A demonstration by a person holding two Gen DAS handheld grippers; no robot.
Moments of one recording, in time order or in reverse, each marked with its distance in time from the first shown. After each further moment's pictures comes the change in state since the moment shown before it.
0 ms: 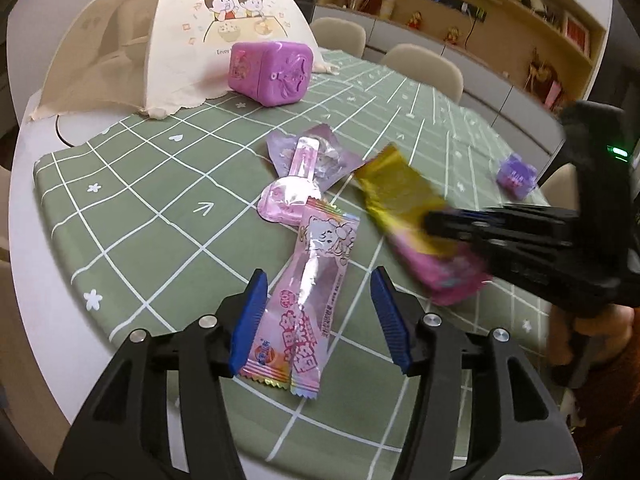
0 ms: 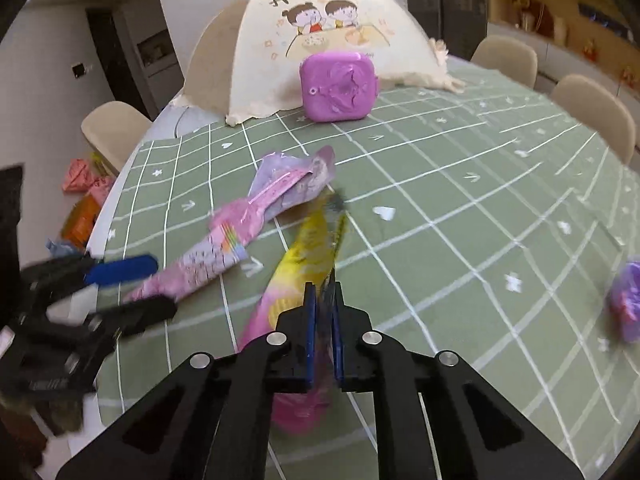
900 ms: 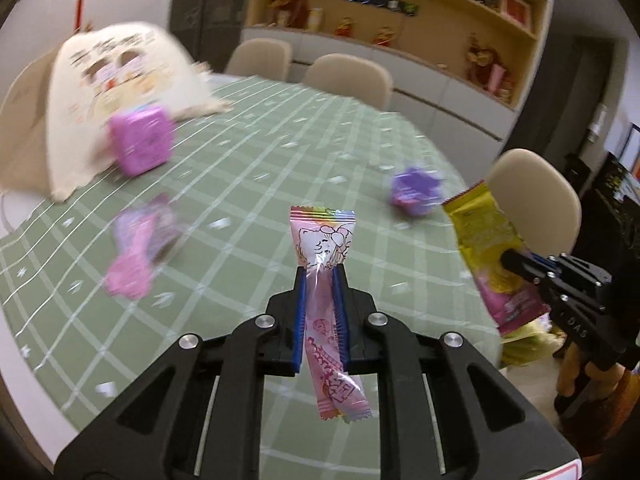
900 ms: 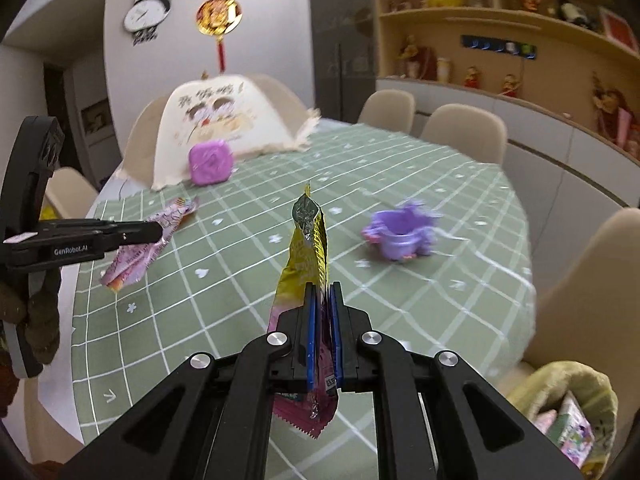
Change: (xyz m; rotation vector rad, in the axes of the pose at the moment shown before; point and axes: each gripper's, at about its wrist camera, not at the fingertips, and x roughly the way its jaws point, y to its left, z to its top) left arm -0.015 -0.154 0.034 0.157 -0.076 -0.147; right arm -0.181 -0.111 -0.112 0.144 -0.298 -0.267
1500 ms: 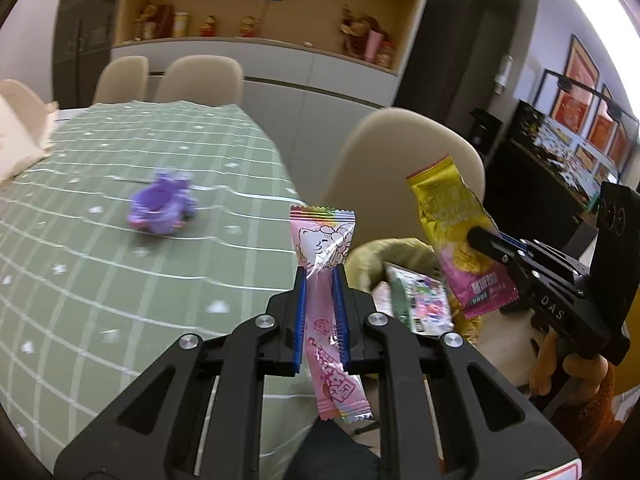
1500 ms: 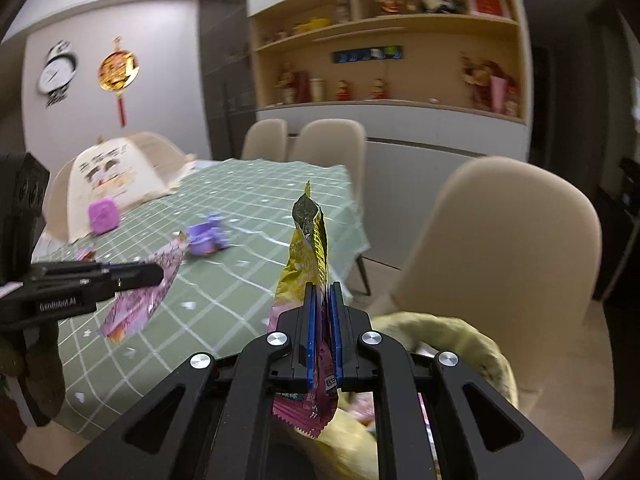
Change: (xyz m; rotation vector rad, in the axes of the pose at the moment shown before) left arm 0.064 -0.216 -0.001 0.202 0.031 -0.301; right arm -0.117 -0.164 -0.065 0.219 -0.097 -0.290
